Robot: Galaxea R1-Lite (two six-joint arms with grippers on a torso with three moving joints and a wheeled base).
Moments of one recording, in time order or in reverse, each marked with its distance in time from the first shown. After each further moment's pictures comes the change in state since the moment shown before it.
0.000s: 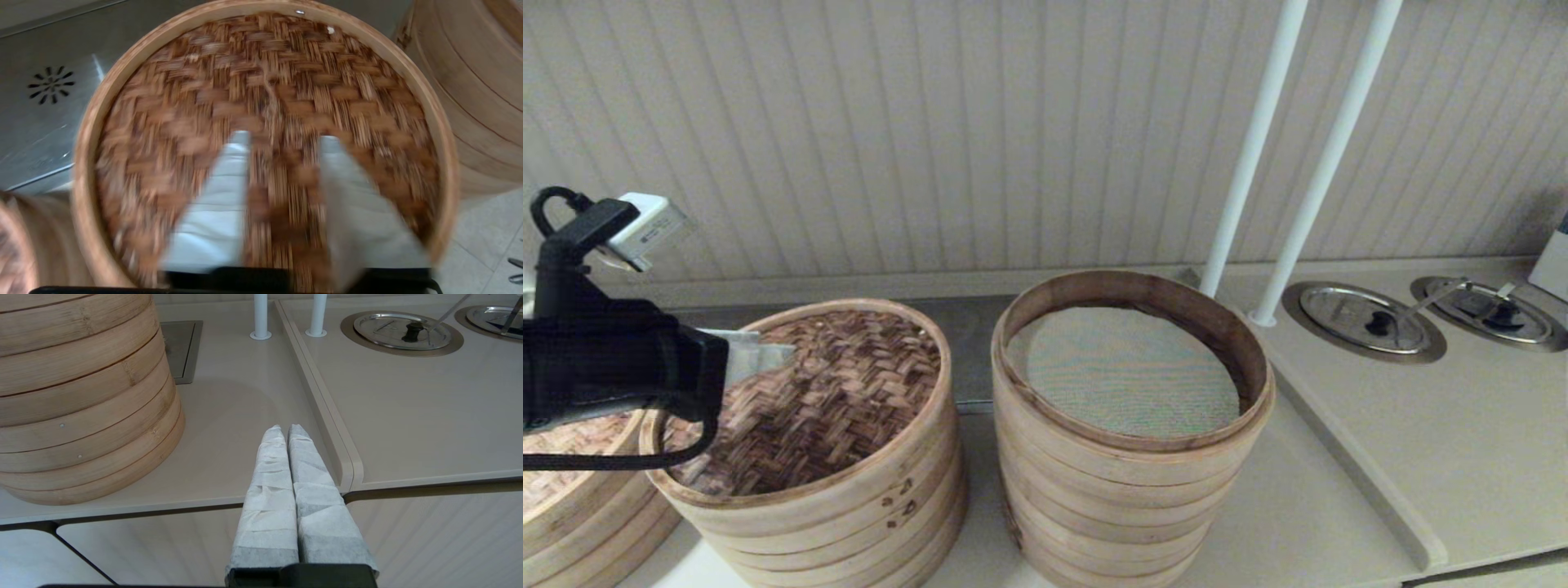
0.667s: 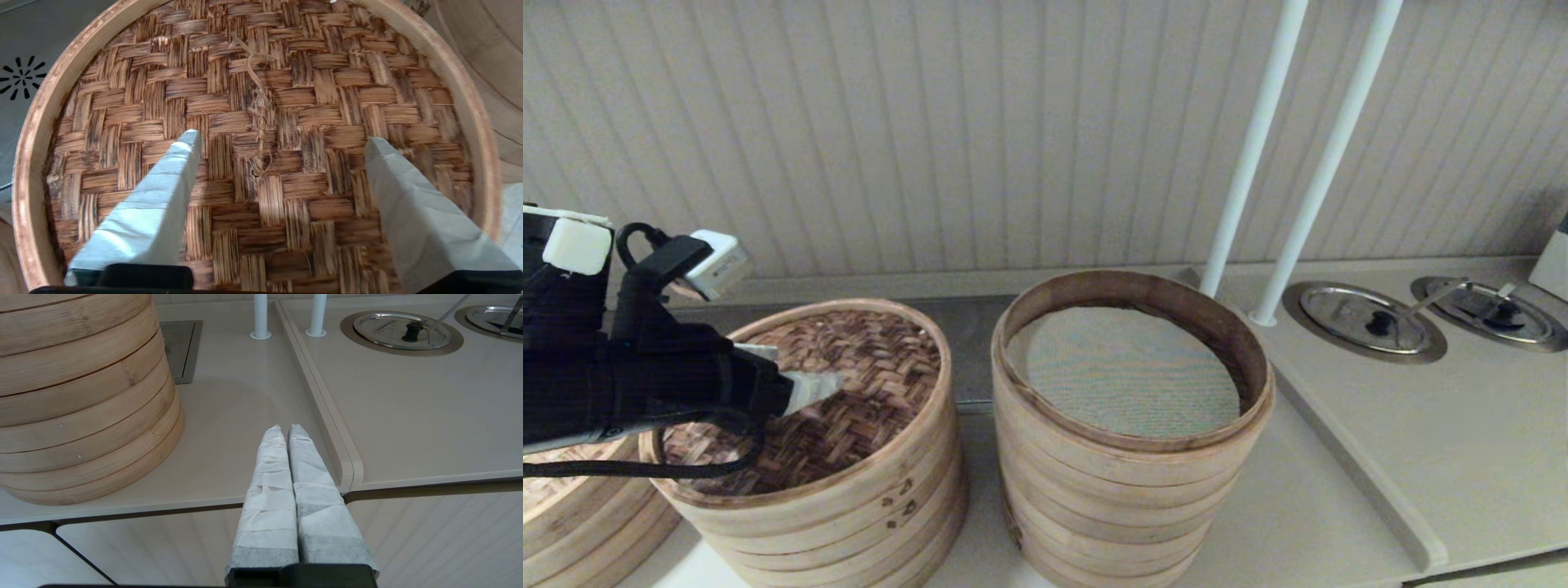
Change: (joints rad) left arm -0.024 0.082 0.064 -0.089 0.007 0.021; right arm 0.000 0.000 0.000 0.000 -0.001 0.000
